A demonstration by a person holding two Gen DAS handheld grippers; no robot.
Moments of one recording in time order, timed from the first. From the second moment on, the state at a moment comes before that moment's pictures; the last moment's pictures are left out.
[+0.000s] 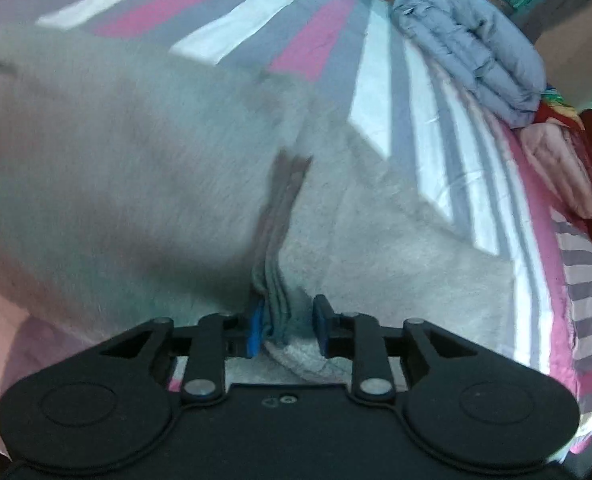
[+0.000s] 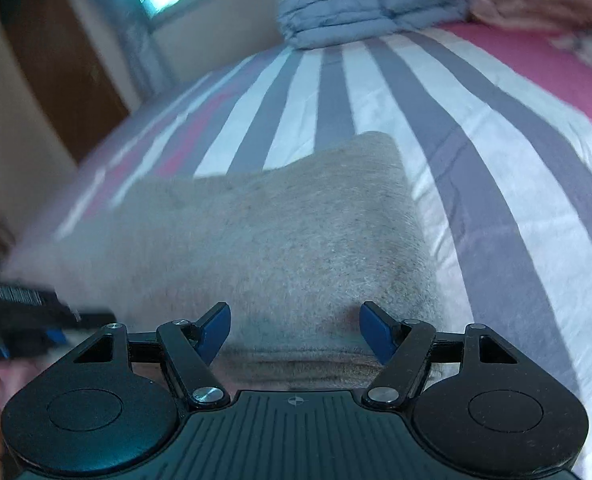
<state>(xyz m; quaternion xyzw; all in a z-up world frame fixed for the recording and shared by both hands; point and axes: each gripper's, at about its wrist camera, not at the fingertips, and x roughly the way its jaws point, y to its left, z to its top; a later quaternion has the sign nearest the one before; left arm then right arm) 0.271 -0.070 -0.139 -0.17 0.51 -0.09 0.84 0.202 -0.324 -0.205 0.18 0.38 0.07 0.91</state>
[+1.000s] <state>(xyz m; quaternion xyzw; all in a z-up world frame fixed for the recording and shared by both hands) 0.281 0.189 -0.219 -0.55 0.36 0.03 0.75 0.224 -0.260 -0.194 0.25 0.37 0.12 0.88</state>
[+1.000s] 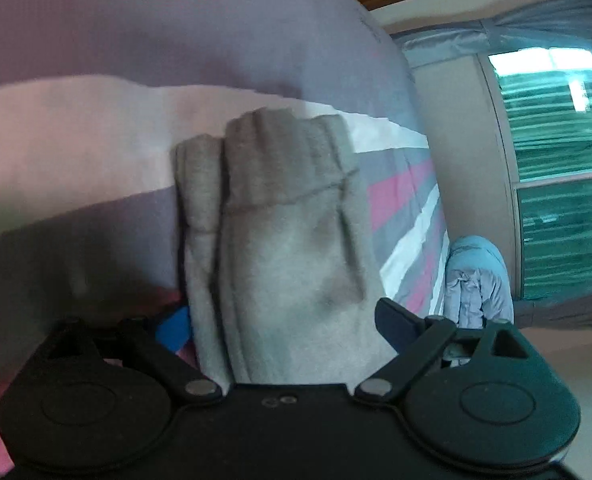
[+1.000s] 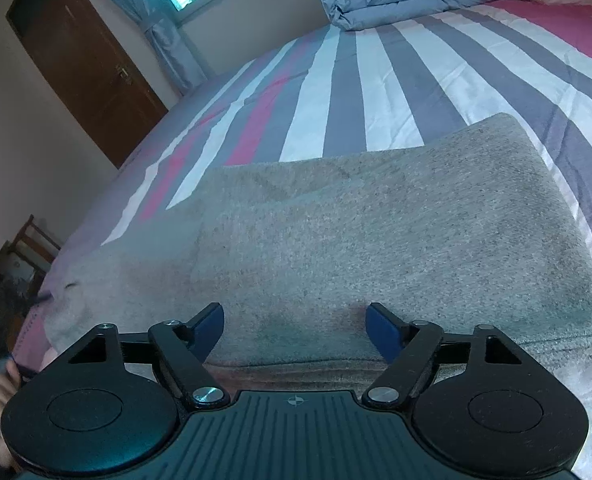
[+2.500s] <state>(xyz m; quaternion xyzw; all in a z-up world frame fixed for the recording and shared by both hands) 0.239 -0.112 -0.108 -0.15 0.41 -0.29 0.85 0.217 -0.262 -0.191 0.20 0.38 0.10 0.90</state>
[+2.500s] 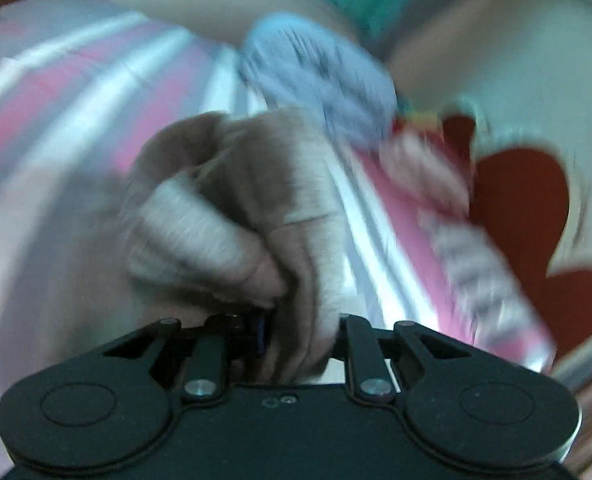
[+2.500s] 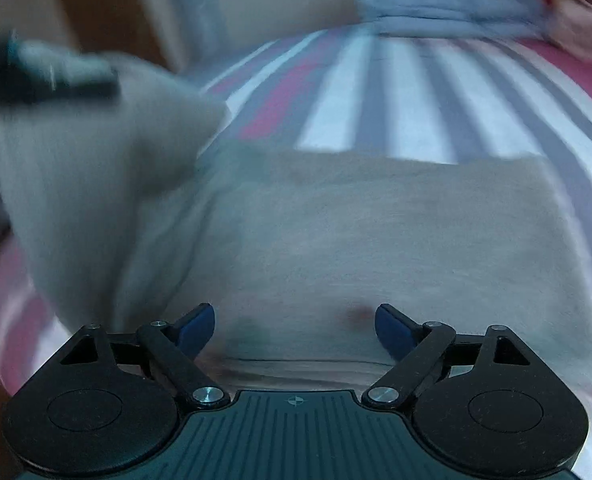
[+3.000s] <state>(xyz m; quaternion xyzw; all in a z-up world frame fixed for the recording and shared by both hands) 0.190 -0.157 -0.100 0.02 0.41 -0.24 0.88 0.189 -0.408 -0.205 0.50 0.33 0.15 0.79</state>
